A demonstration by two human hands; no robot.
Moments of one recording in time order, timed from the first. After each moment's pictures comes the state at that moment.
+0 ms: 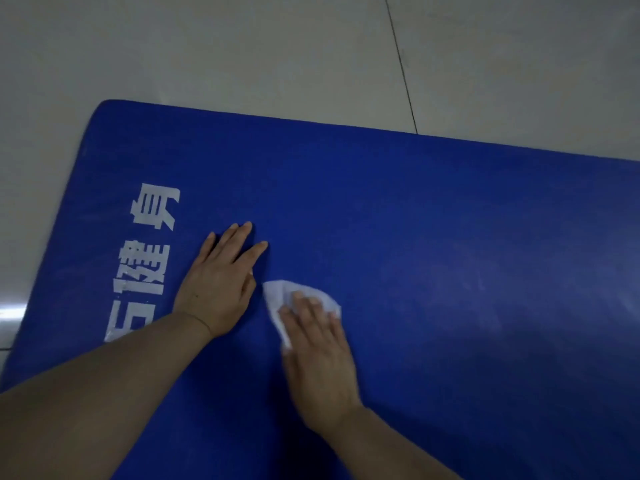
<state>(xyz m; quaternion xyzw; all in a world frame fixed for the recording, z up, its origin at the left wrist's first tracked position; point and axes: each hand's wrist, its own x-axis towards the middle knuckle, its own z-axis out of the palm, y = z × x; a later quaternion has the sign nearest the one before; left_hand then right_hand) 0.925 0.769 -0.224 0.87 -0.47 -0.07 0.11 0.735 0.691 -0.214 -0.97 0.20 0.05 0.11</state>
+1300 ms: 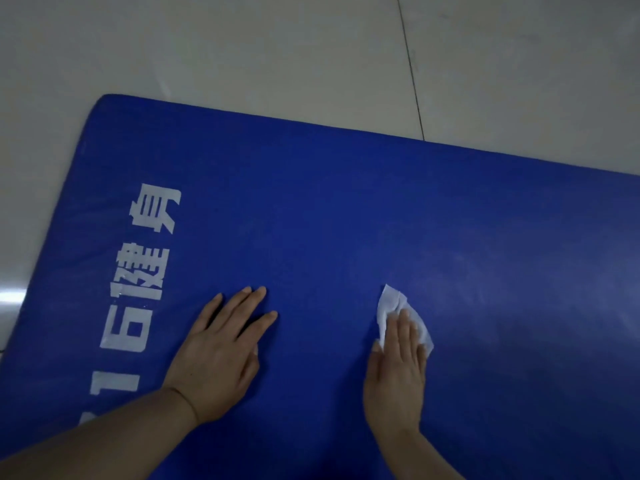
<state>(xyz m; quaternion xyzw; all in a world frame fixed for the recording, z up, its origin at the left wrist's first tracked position) 0.866 0.811 -0.217 0.83 -0.53 -0.12 0.09 0.681 0.640 -0.216 -0.87 0.47 0.00 0.18</state>
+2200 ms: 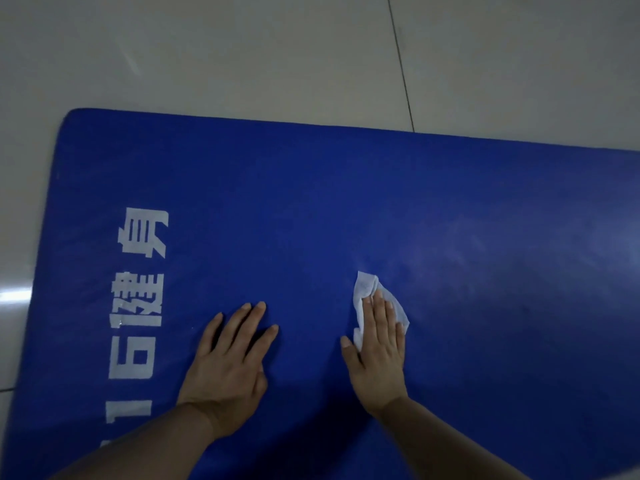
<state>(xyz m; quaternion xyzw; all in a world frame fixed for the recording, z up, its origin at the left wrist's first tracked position) 0.868 0.806 -0.213 0.83 -0.53 -0.16 0.04 0.710 0.629 -0.204 -0.87 0.41 0.09 0.25</state>
